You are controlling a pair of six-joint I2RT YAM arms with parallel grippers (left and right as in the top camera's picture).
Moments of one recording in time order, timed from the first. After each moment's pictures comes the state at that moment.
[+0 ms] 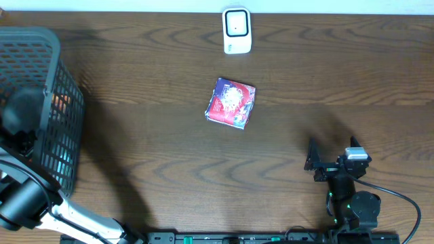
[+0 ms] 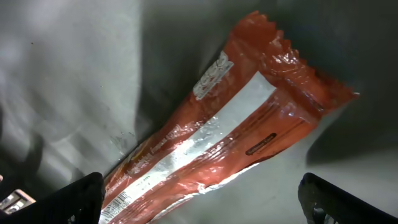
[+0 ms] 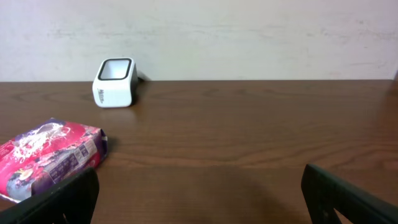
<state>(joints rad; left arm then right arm) 0.87 2.02 1.53 -1.12 -0.14 -0.07 0.02 0.01 0.01 -0.07 -0.03 0.04</state>
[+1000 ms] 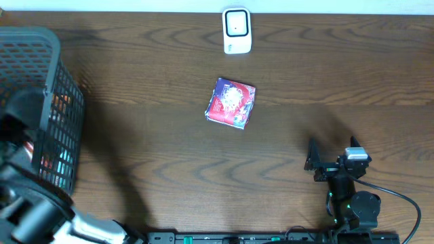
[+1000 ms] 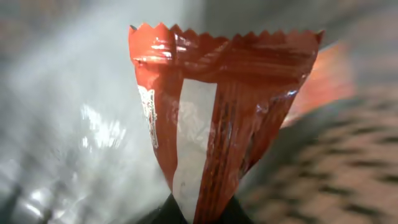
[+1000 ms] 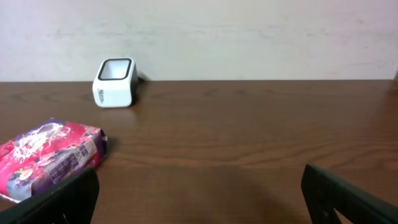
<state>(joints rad) 0.88 1.78 1.56 -1.04 0.21 -0.14 0.02 0.01 0.01 -0.07 -0.03 0.04</state>
